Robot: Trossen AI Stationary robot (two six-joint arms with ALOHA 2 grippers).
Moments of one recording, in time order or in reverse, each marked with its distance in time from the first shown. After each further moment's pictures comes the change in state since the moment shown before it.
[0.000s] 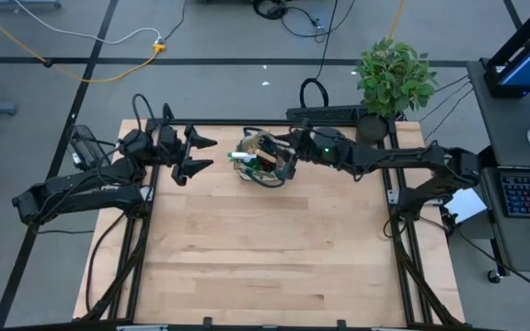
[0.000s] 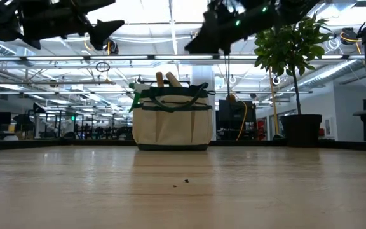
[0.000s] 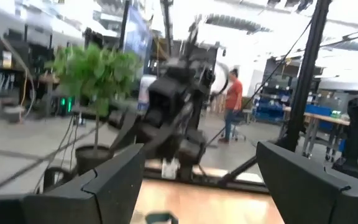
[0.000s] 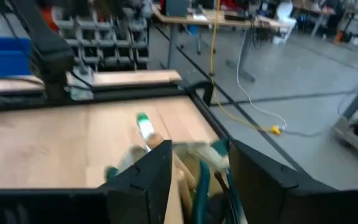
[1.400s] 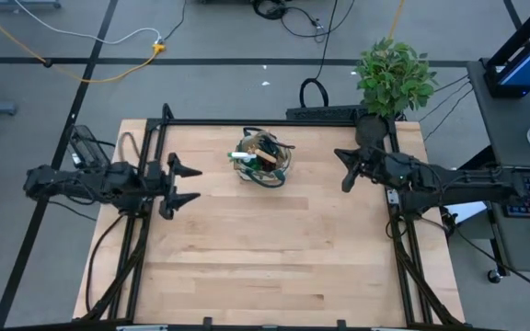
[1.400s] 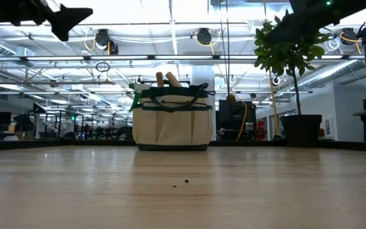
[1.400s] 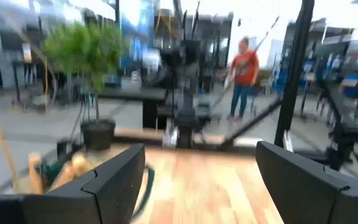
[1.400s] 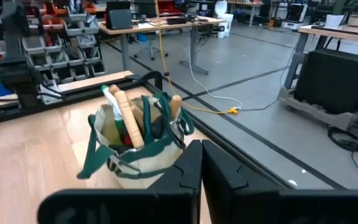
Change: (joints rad) left arm -0.646 -0.403 -0.071 -0.493 -0.698 0.225; right arm 0.208 -0.797 -0.378 -0.415 0.421 0.211
